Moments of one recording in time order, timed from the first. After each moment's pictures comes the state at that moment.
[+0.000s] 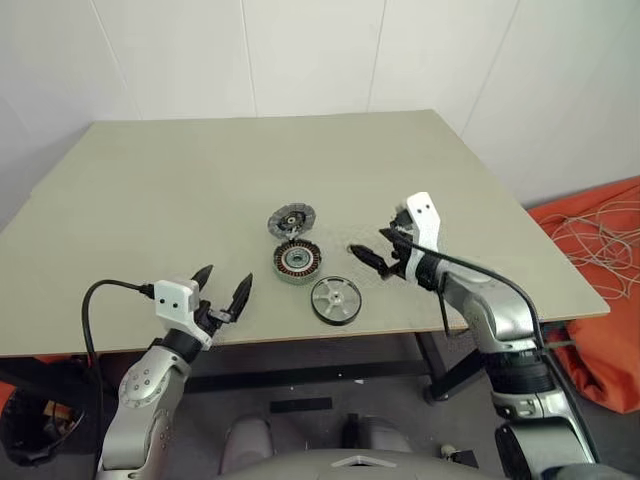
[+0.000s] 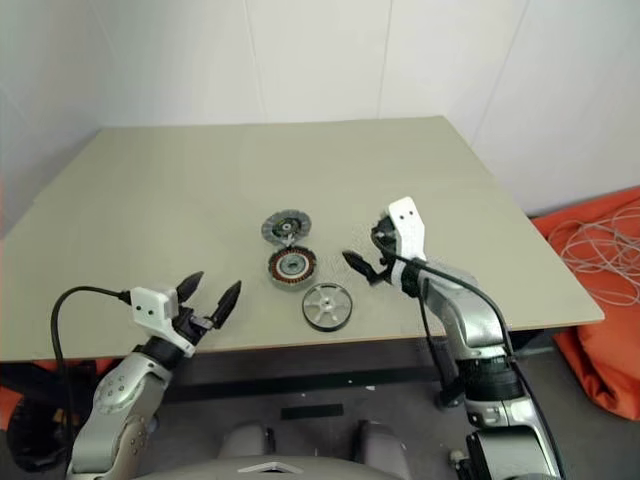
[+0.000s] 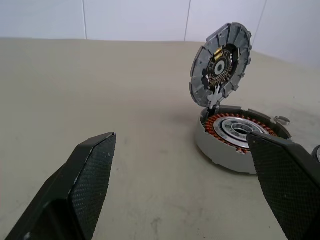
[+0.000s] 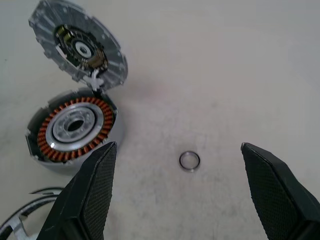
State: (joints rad) left arm 0.26 0.21 0.08 -0.27 -0.34 0.02 -0.40; right arm -0.40 -0.35 0.03 -0.09 0.31 0.75 0.53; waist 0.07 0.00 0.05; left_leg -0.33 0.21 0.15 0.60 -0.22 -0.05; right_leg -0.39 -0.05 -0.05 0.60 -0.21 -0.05
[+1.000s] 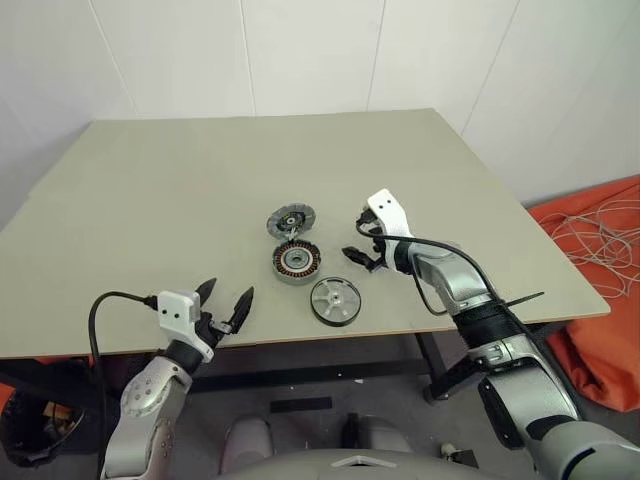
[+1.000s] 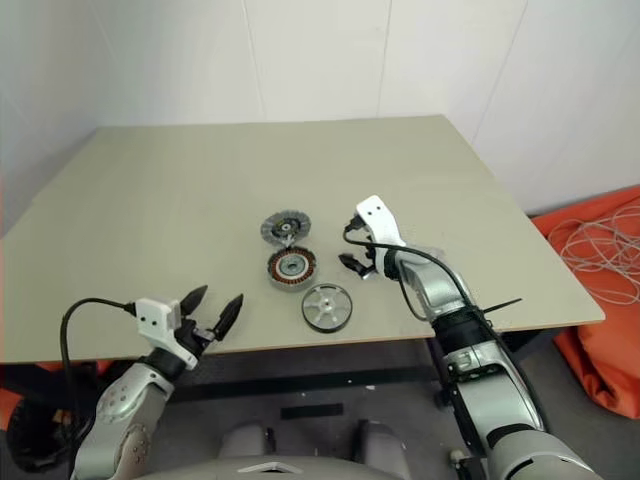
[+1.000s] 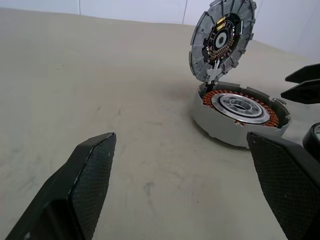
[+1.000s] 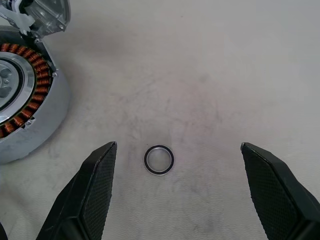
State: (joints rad) left arm 0.29 0.20 0.08 -0.20 -0.35 0.02 -0.45; right arm -0.59 -0.34 0.21 0.33 0.12 0.61 0.55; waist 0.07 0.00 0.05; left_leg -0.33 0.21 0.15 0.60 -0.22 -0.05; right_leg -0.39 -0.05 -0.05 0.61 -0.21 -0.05
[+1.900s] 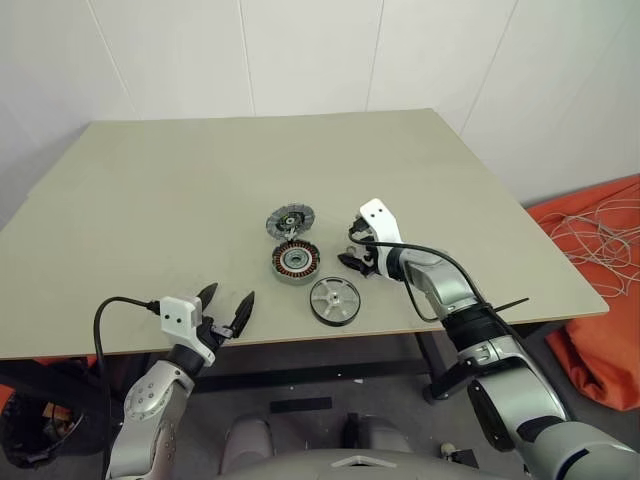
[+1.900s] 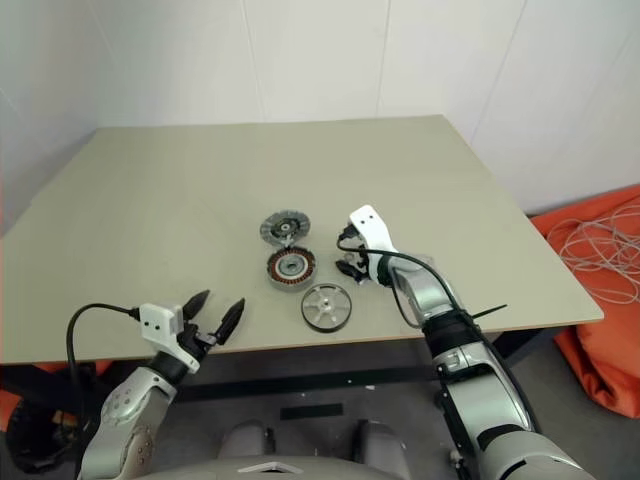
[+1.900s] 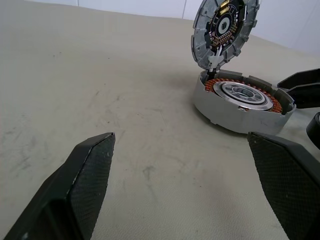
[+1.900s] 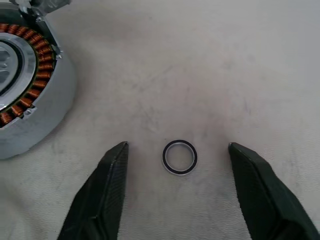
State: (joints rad) left arm 0.28 0.19 0.08 -0.13 -0.35 -0.02 -0.47; right arm -0.58 -0.29 0.21 0.41 0.07 0.54 0.56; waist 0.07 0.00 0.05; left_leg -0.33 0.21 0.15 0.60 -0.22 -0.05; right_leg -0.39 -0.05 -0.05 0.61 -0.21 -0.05
